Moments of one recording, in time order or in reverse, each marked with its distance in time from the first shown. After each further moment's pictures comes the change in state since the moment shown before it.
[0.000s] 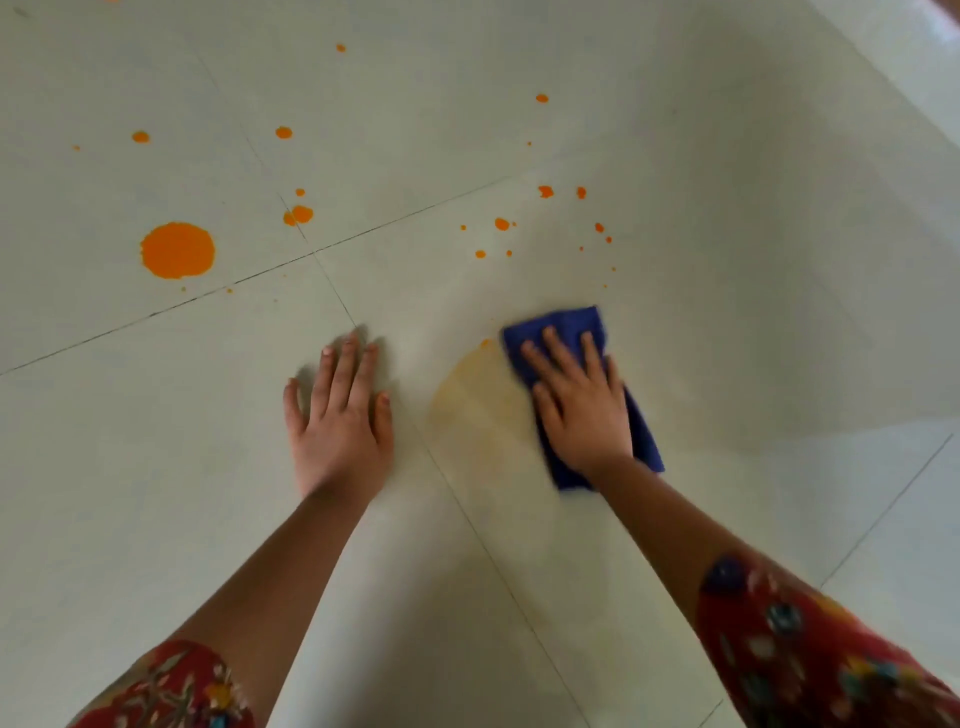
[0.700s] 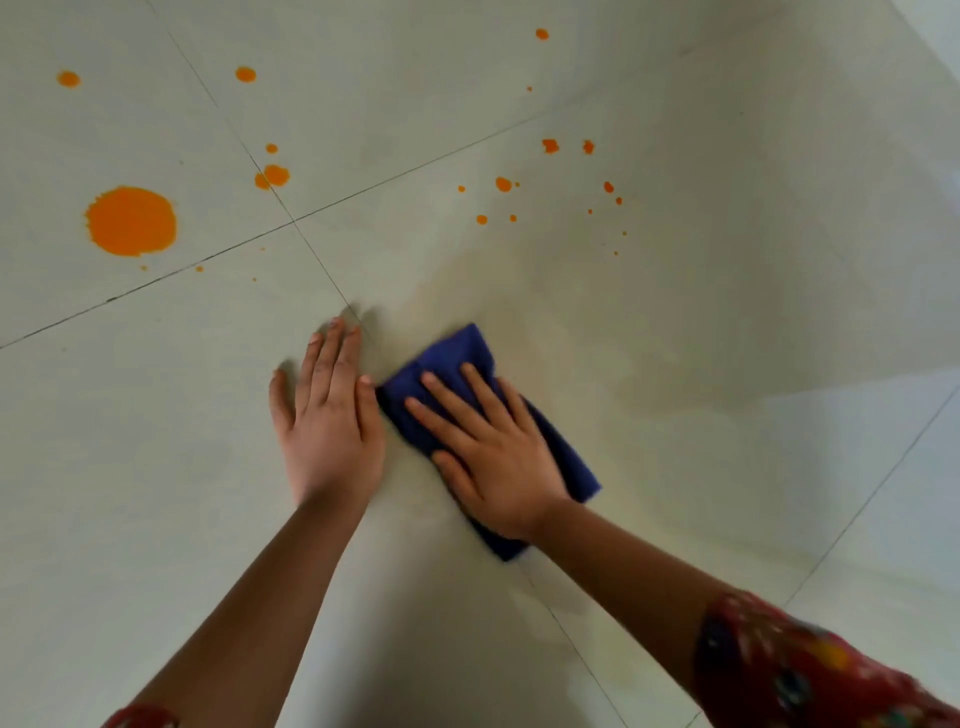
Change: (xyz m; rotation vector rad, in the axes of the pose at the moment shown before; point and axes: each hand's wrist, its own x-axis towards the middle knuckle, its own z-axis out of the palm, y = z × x) left_hand 0.003 -0.003 -0.004 -0.224 0.068 -0.010; right_hand -0.035 -0.098 0.014 0.014 -0.093 -0.337
